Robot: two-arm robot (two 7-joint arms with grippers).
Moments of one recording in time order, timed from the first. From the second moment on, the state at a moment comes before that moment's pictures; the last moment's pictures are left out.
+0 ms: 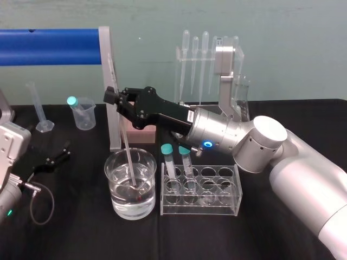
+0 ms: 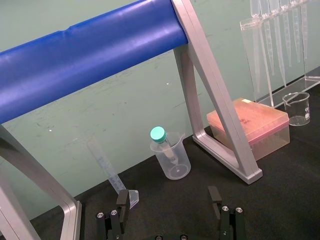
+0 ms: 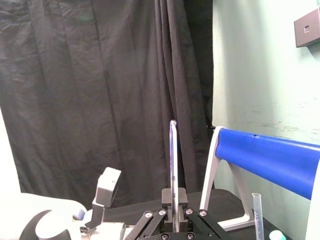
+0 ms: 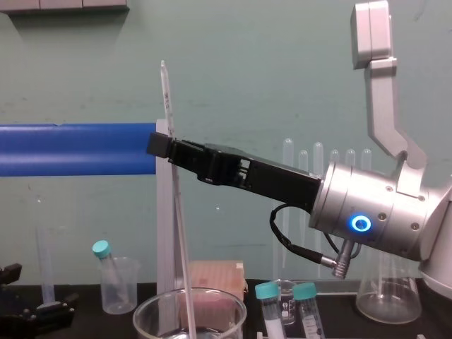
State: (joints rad) left arm -0.20 0.60 0.45 -1.41 -0.25 -0.12 0.03; right arm 0.69 0.20 -0.64 -1.02 0.78 -0.15 0.97
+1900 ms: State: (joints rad) left arm -0.20 0.60 0.45 -1.41 -0.25 -0.12 0.03; right arm 0.67 0.21 -0.63 -1.03 0.78 -0.17 0.98
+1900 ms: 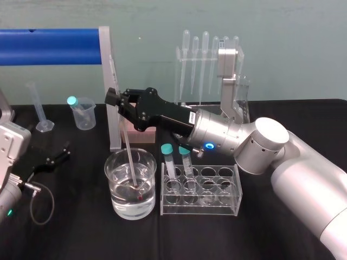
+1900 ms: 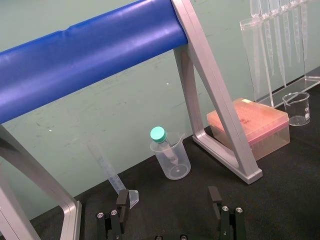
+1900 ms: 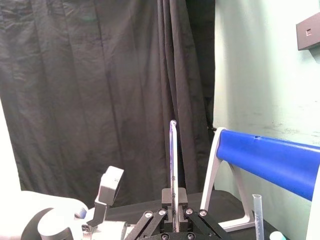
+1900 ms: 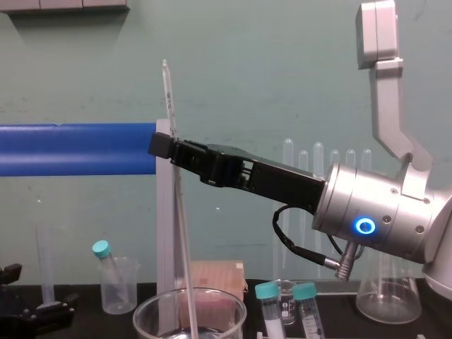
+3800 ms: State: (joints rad) left arm -0.20 0.60 0.45 -1.41 -0.25 -0.12 0.03; right arm 0.67 0.21 -0.63 -1.03 0.78 -0.17 0.98
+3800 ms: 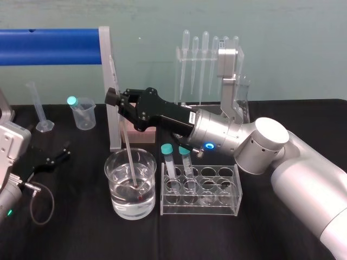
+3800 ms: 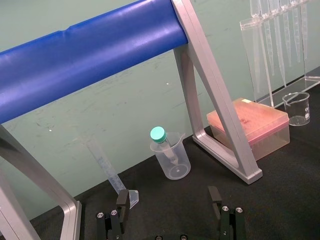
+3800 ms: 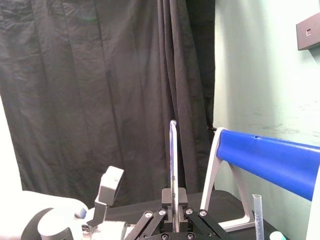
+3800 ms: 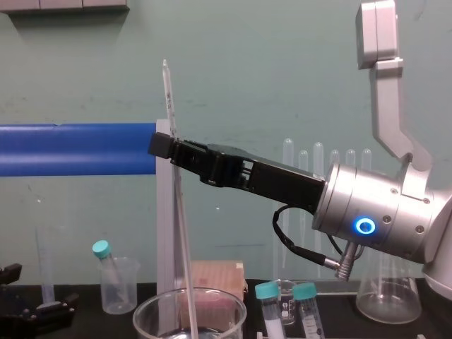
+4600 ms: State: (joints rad) left arm -0.20 0.60 0.45 -1.41 -0.25 -0.12 0.03; right arm 0.67 0.21 -0.63 -1.03 0.78 -0.17 0.98
